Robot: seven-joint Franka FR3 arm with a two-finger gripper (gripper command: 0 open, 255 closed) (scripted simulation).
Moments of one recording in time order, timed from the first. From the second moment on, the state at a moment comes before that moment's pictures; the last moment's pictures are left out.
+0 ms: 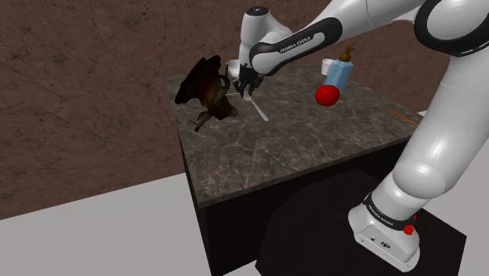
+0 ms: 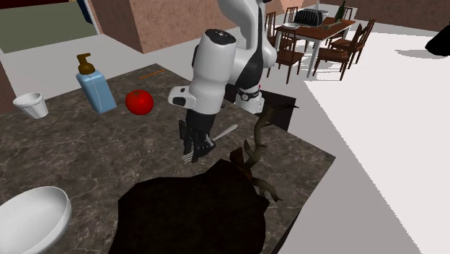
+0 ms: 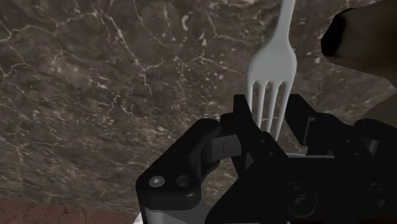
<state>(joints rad) -0.10 0.20 0.26 -1.94 -0.37 2.32 0.70</state>
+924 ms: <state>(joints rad) -0.10 0.14 0.27 -1.83 -0.31 2.16 0.63</state>
